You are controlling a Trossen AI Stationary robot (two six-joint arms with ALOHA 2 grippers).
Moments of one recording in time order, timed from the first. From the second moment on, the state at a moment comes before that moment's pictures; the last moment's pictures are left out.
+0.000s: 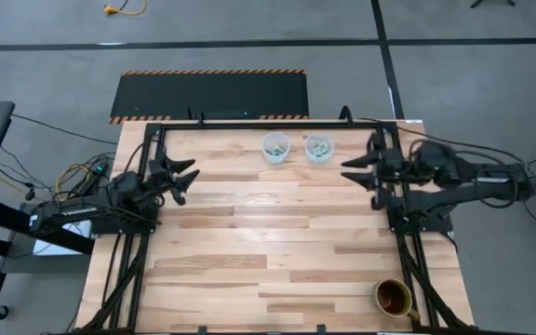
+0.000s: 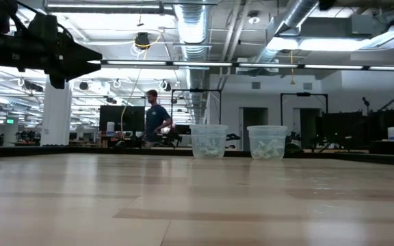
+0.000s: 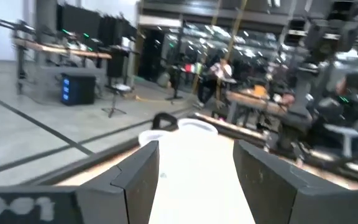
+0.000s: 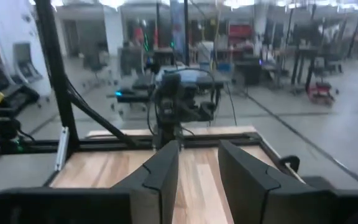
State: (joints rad) left arm 0.21 0.06 0.01 0.19 -0.29 -0.18; right arm 0.02 0.63 0.76 -0.15 0.05 -0.03
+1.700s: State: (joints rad) left arm 0.21 0.07 0.01 0.03 -0.07 -0.12; right arm 0.05 0.18 0.01 0.12 0.05 0.08
